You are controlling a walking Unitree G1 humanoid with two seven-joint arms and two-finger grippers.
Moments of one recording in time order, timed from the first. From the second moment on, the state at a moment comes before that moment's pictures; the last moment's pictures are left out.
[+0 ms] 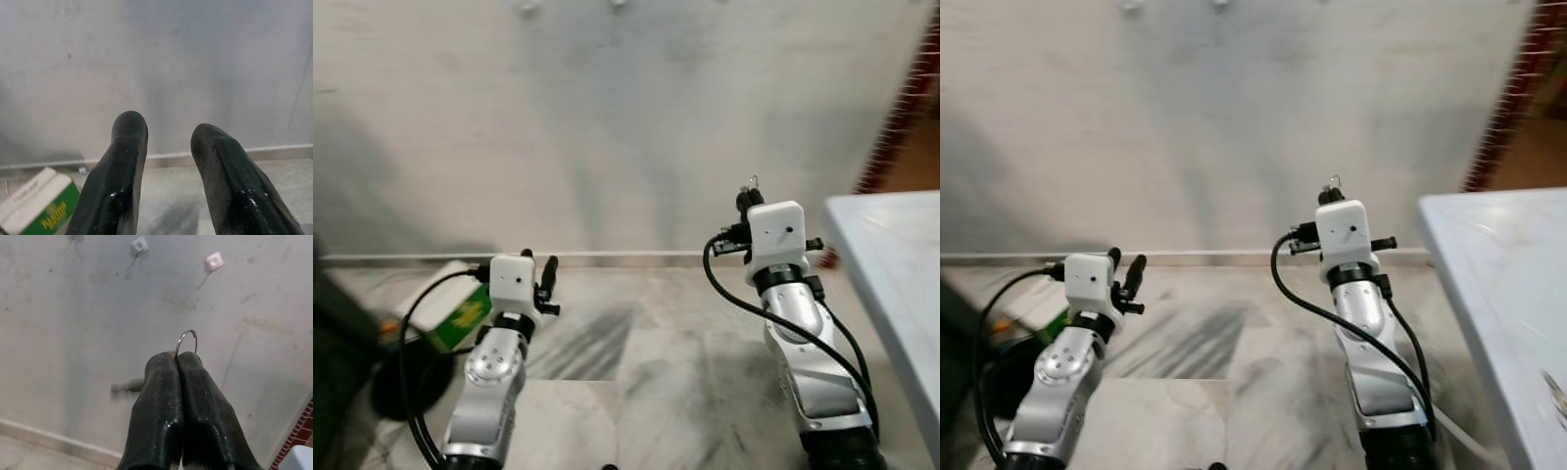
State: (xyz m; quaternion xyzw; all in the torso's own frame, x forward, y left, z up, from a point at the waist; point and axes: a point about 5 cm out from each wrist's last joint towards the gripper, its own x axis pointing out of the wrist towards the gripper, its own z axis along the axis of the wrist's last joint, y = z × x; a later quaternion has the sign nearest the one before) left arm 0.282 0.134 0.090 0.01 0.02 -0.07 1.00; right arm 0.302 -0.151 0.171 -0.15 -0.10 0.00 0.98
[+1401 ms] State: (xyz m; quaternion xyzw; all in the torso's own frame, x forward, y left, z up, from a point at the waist) left arm 0.280 0.132 0.089 -0.06 0.02 -0.10 0.99; right arm 0.304 -0.137 0.168 -0.13 -0.10 0.03 0.99
